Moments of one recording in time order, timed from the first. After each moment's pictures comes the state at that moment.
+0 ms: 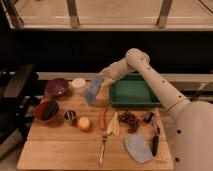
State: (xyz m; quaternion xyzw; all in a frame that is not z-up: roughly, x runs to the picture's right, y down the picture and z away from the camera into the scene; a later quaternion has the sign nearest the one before) arm -0.012 -0.065 0.851 -0.14 -0.38 -0.05 0.91
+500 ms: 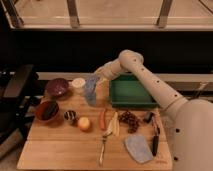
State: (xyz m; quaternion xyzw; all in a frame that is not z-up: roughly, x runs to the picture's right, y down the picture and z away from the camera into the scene) arm -0.025 -0.070 0.854 -0.12 -0.36 -0.04 0.92
